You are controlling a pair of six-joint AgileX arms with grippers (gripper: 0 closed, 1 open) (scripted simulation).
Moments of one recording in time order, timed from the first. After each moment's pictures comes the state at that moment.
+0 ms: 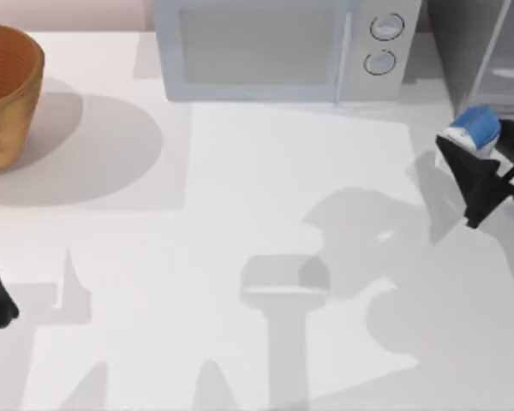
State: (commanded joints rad) left arm 0.00 0.00 0.00 0.00 0.00 0.00; right arm -0.01 2.07 0.59 1.49 -0.72 -0.02
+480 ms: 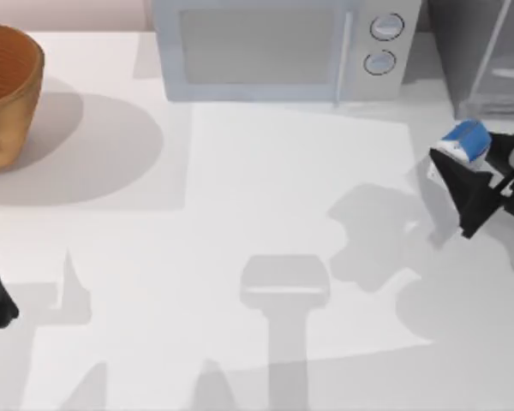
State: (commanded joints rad) left arm 0.00 0.00 0.00 0.00 0.00 0.00; right arm -0.03 2.24 0.64 1.62 -0.77 0.03
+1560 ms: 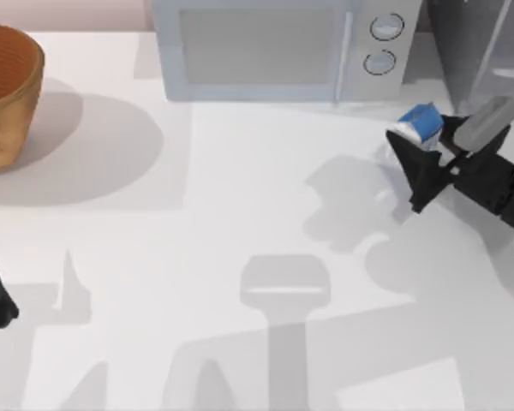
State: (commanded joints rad) left arm 0.00 0.00 0.00 0.00 0.00 0.00; right arm 0.10 2.38 0.86 1.54 -0.64 0.02
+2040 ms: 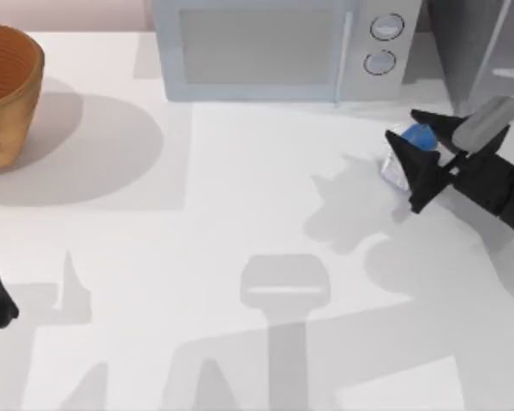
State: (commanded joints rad) left arm 0.00 0.00 0.00 0.00 0.00 0.00; right arm 0.10 2.38 0.86 1.54 -0.64 0.02
